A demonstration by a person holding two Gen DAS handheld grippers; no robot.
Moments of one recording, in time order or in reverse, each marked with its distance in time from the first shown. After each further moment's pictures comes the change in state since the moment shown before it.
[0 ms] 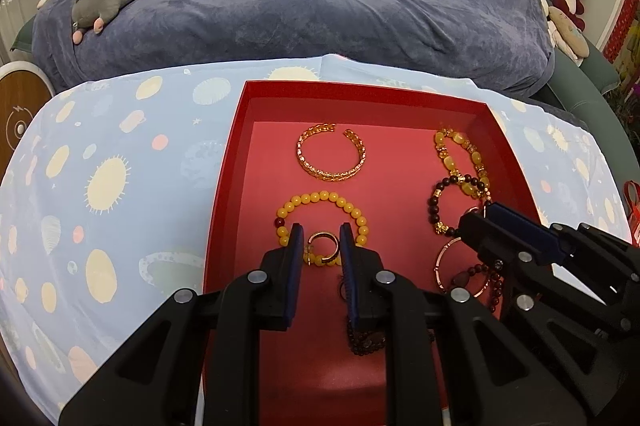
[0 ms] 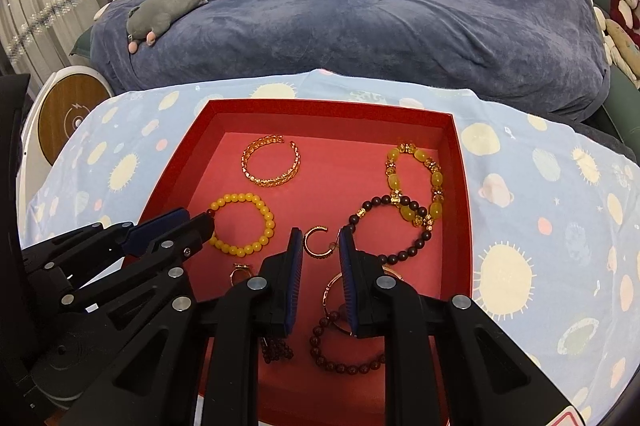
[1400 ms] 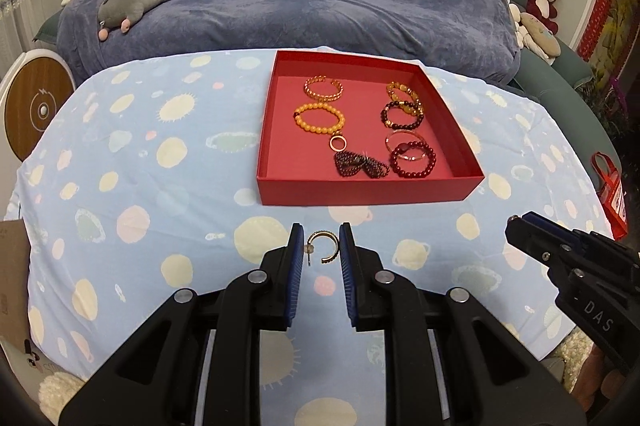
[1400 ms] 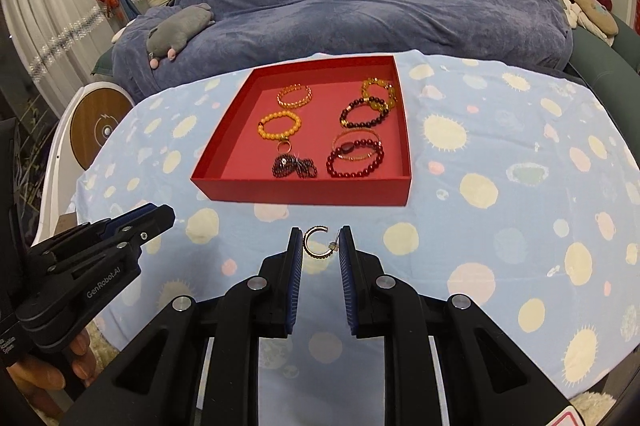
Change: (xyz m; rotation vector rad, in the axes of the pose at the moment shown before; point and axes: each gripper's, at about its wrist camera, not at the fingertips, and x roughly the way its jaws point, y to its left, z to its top) left arm -0.146 0.003 -0.126 0.018 -0.074 -0.037; right arm -0.148 0.002 -0.133 0.092 -0.066 0.042
